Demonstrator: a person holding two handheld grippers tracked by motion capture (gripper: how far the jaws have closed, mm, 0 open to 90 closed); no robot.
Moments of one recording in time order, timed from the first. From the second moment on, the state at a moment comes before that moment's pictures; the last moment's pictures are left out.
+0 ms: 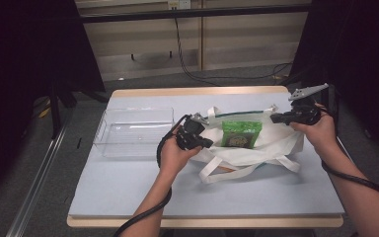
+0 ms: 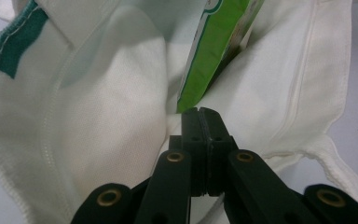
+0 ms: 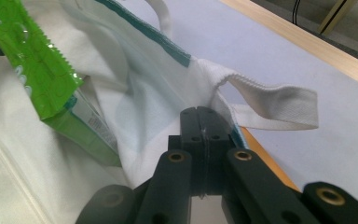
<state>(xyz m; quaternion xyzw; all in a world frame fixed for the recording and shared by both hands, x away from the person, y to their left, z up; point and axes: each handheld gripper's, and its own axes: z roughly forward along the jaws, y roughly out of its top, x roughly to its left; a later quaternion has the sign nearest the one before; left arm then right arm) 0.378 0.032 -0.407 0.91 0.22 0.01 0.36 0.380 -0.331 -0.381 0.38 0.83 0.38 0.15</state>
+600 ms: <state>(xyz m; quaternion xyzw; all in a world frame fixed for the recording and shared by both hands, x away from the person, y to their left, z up) 0.375 0.036 -0.418 0.90 0.22 0.01 0.37 0.389 -0.328 -0.383 0.38 0.83 0.37 0.16</state>
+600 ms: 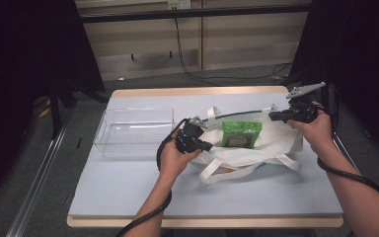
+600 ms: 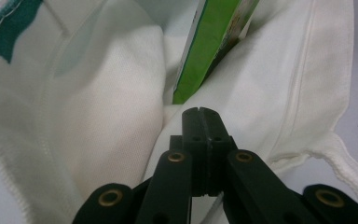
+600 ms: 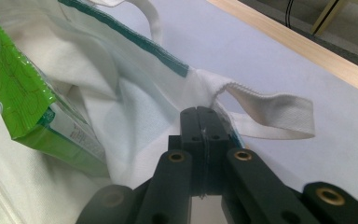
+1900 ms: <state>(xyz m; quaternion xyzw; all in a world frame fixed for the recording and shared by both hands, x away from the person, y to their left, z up) 0.373 0.036 -0.429 0.91 0.22 -0.01 0.36 0.404 -0.325 -0.399 0.40 0.83 0.34 0.17</state>
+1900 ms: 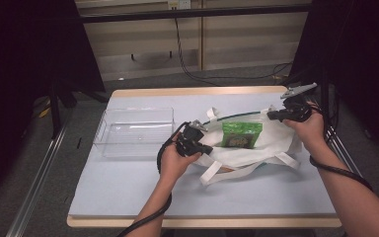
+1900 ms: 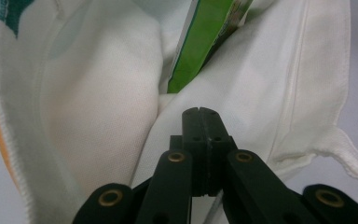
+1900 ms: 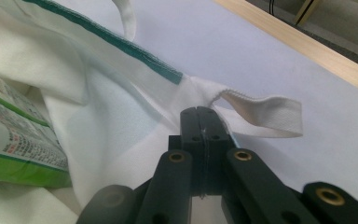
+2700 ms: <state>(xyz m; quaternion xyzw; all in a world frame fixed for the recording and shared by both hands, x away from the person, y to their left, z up) 0.374 0.036 -0.434 0.90 0.23 -0.01 0.36 0.411 -0.324 -0.411 0.41 0.83 0.33 0.19</state>
